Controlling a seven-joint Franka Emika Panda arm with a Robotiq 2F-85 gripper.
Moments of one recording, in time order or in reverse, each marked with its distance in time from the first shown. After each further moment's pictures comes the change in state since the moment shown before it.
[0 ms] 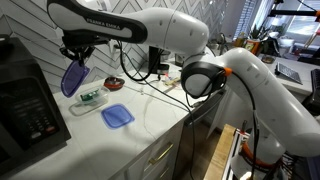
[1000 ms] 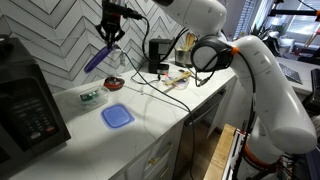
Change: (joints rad) arm -0.301 -0.136 0.132 -0.002 0.298 -0.314 -0.016
